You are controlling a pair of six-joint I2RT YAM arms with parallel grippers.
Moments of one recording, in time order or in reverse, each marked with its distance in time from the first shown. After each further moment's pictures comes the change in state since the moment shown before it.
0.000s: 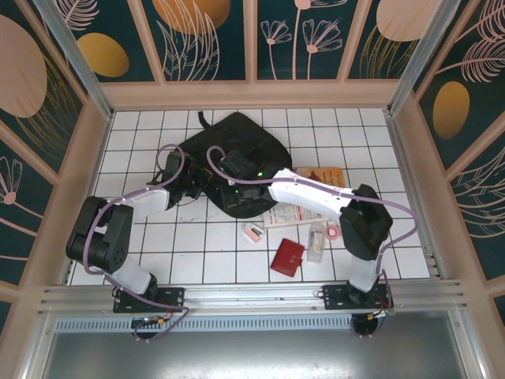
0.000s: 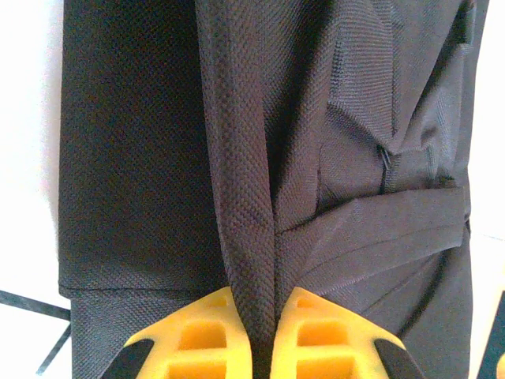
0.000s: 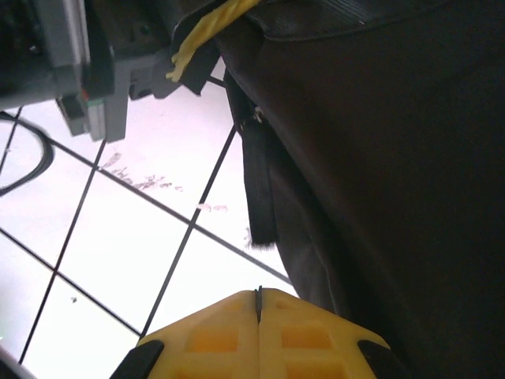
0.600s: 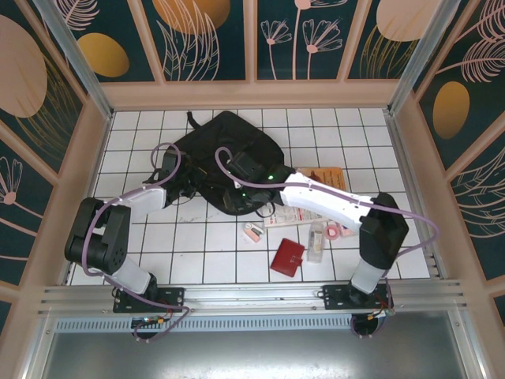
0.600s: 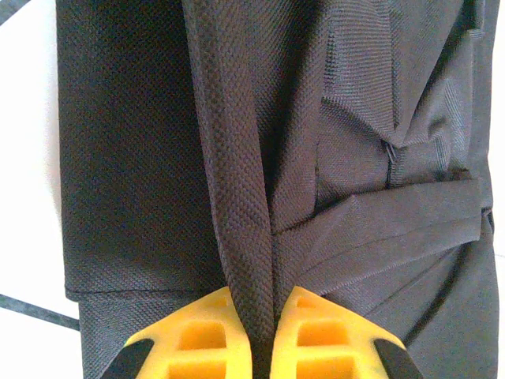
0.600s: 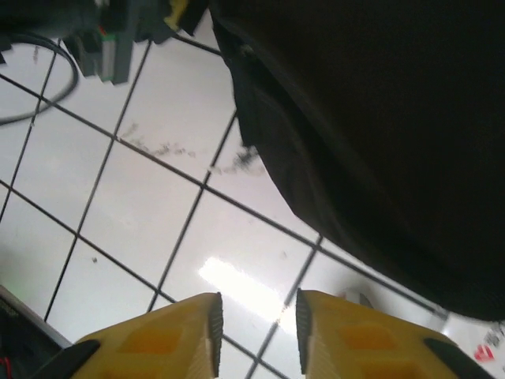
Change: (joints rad) left arm 0.028 -0.010 0.012 -0.050 -0.026 0.039; right arm 0.024 -0.067 -0.009 -0.062 0.002 0.019
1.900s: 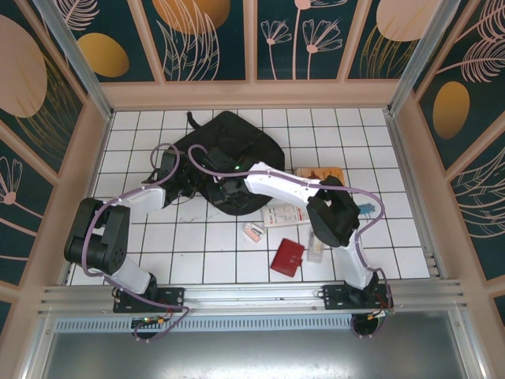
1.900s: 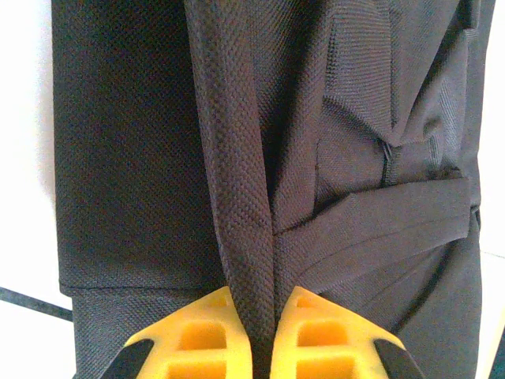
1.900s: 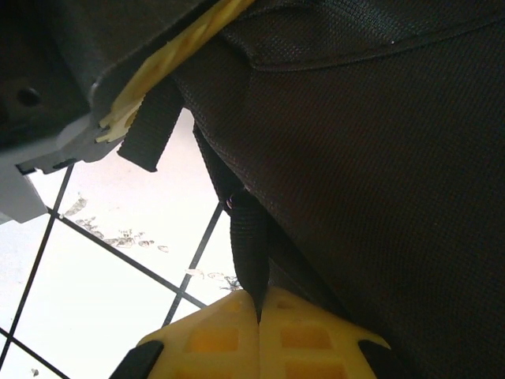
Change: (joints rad) left arm 0.005 -0.004 -0.001 0.005 0.033 -0.030; right arm -0.018 0.359 0.291 -0.024 0.022 -0.045
